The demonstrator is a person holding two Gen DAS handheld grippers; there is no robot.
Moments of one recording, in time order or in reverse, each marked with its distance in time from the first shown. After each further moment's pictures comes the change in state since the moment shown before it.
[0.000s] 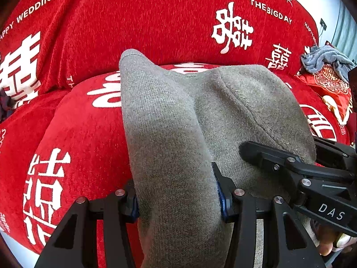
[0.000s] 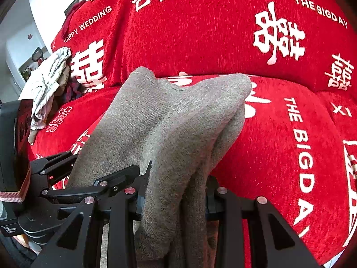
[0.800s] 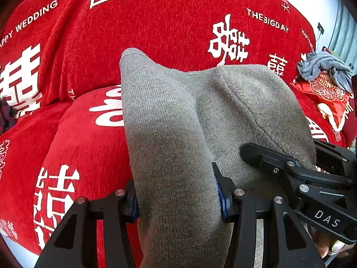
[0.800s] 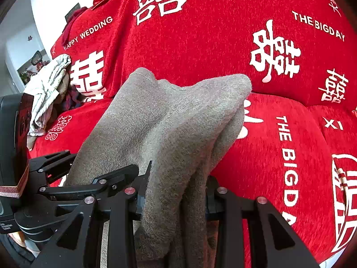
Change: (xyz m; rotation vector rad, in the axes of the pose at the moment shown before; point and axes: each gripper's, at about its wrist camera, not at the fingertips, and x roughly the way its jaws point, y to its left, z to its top) left arm -0.030 -0.004 0.030 0.007 -0.028 -0.008; right arm -0.029 0.012 0.027 -0.016 -0.049 -0.037
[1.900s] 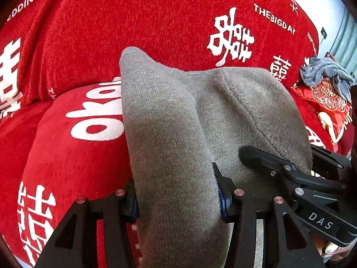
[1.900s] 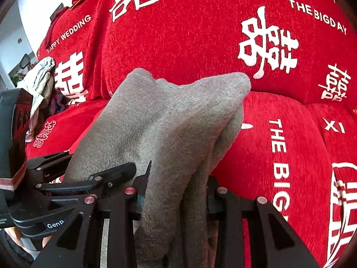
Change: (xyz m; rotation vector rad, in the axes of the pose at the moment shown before) left arm 0.056 -0.003 0.044 -0.030 0.054 -0.063; right arm 0.040 -0.042 0.031 0.027 0.043 -0.039
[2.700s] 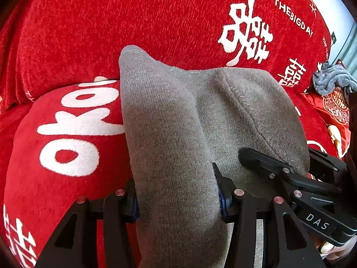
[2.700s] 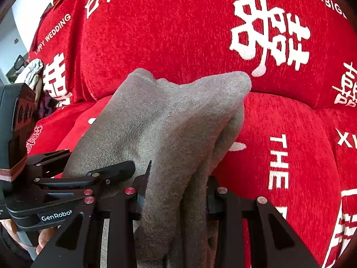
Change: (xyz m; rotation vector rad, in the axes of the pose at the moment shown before) left arm 0.086 0.003 0.054 -0.048 0.055 -0.025; right arm 0.073 -0.065 0.044 0.002 0.045 0.028
